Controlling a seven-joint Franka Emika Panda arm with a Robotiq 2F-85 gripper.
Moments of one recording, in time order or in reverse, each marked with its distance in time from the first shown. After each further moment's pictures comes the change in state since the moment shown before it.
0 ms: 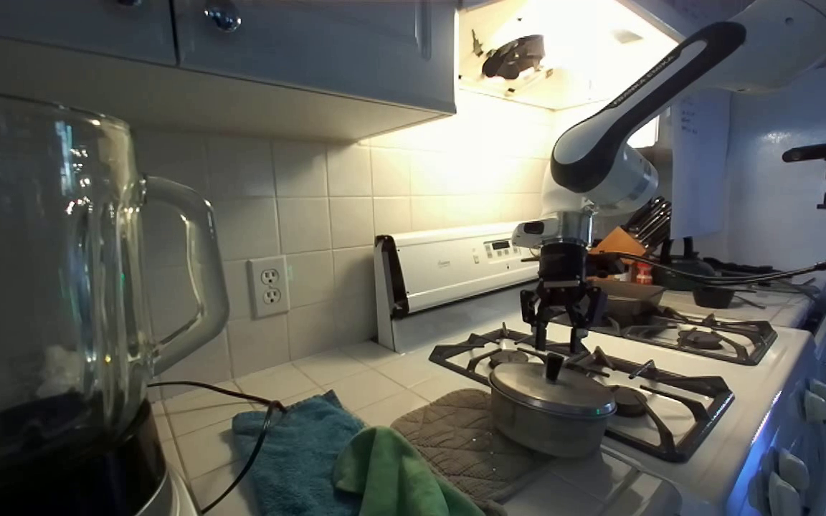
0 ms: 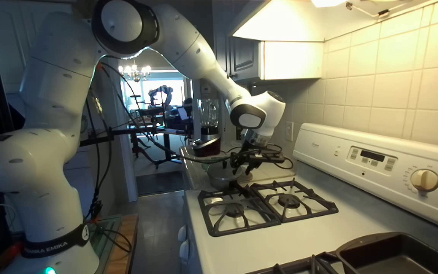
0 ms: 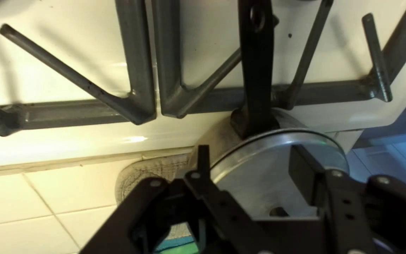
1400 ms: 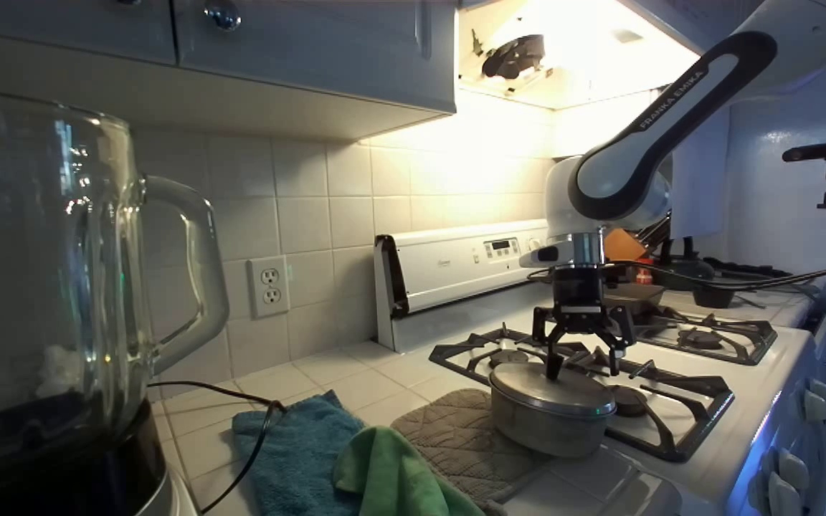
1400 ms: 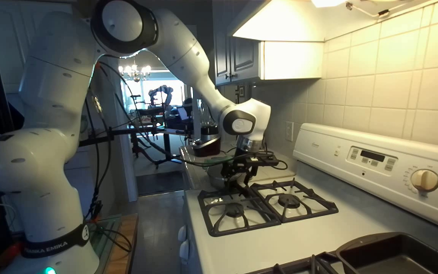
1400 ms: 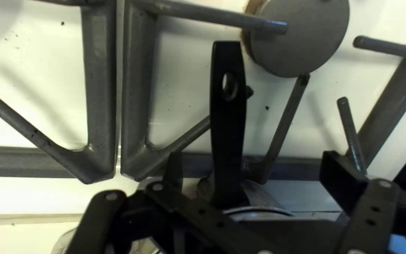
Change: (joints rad) arm 0.023 -0.012 0.026 -0.107 -0.252 0.100 0.038
